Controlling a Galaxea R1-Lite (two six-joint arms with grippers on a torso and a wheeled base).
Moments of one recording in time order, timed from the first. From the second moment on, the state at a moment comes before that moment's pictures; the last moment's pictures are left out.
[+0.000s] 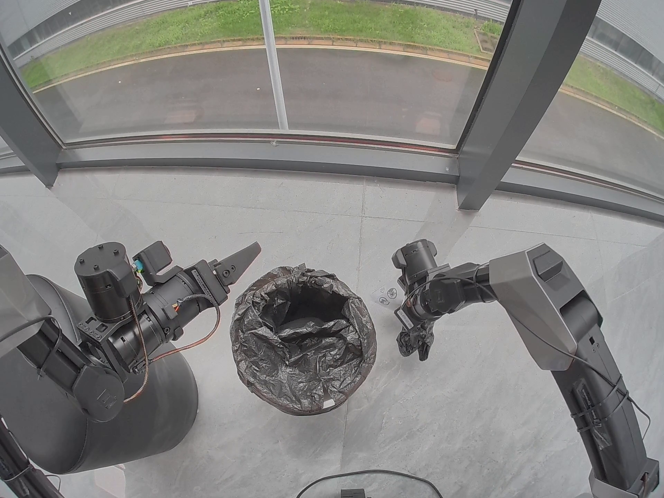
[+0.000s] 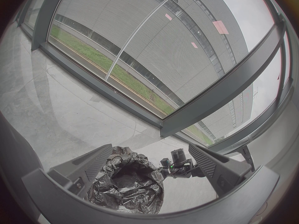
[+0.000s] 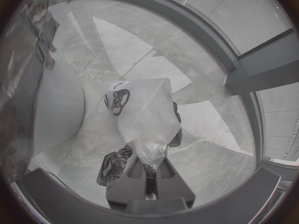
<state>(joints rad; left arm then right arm) -0.34 1.87 -0.52 -1.33 -0.18 -0.54 0.42 2.72 -2.00 0.17 -0.36 -0.27</state>
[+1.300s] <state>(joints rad) -0.36 1.85 -0.51 -1.33 -0.18 -0.55 0.82 2.18 -2.00 0.45 -0.48 -0.28</state>
